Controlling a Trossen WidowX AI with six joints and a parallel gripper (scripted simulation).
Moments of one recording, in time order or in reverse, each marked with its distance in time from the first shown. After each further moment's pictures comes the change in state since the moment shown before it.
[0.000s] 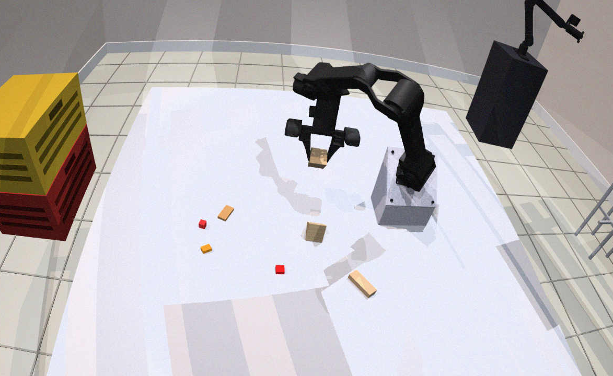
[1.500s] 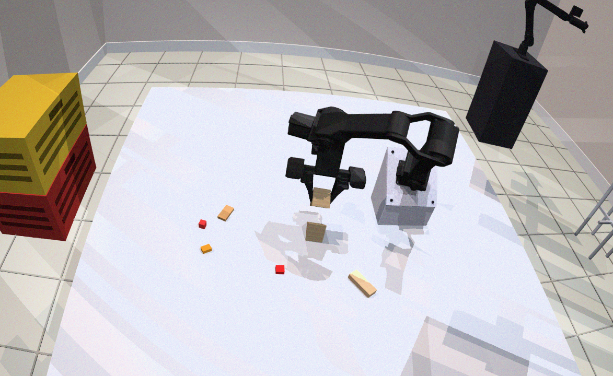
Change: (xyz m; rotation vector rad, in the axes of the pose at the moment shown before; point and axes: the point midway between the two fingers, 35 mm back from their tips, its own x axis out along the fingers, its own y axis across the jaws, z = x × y) arm 0.059 -0.018 -0.099 0.003 0.005 0.006
